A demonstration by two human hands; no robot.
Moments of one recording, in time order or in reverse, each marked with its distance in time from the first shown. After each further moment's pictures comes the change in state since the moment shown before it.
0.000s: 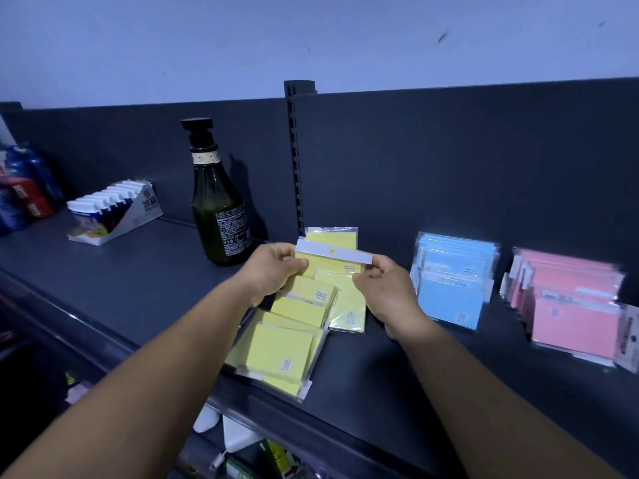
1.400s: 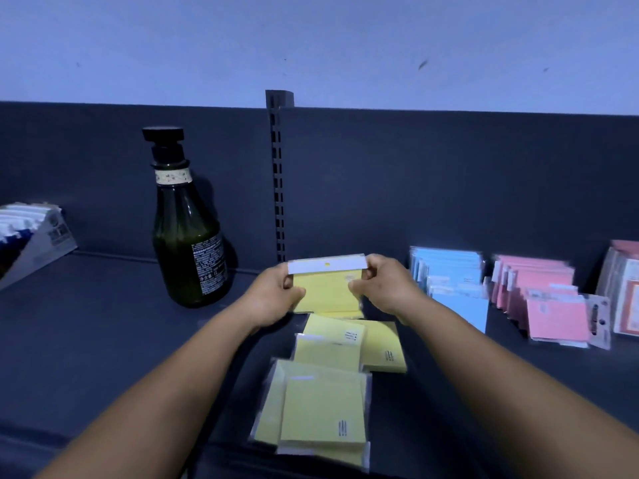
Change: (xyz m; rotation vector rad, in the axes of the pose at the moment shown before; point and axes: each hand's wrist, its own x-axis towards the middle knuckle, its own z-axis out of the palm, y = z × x) left_hand 0.055 -0.027 -0.014 0.047 -0.274 0.259; right_hand 0.038 -0.032 0.022 -0.483 0.158 0.056
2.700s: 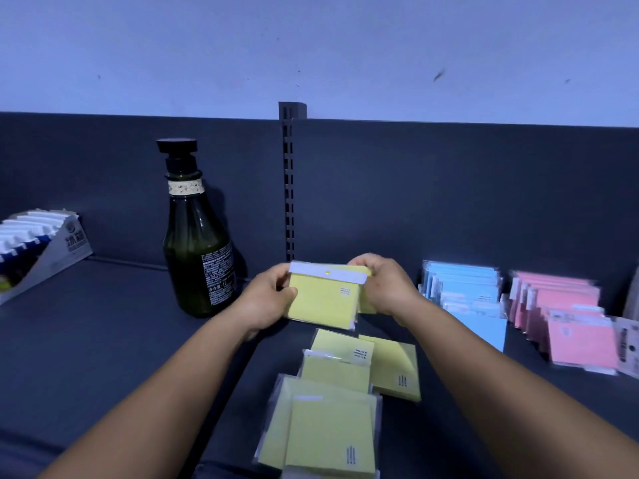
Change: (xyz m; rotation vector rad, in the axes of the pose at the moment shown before) left_hand 0.005 0.000 -0.017 -0.121 0.088 -0.062; right_hand 0.025 -0.012 0.010 0.068 -0.013 -0.026
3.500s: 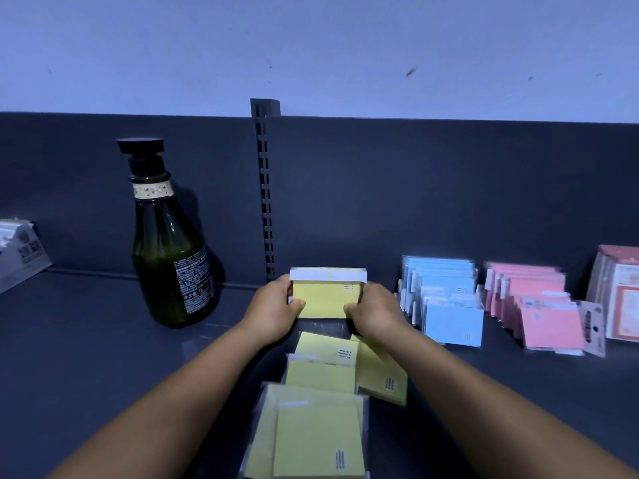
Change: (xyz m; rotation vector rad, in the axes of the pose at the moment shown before) left_hand 0.015 -0.009 0.034 0.400 0.003 0.104; right_hand -0.014 0.027 0.016 -0.220 0.099 0.143
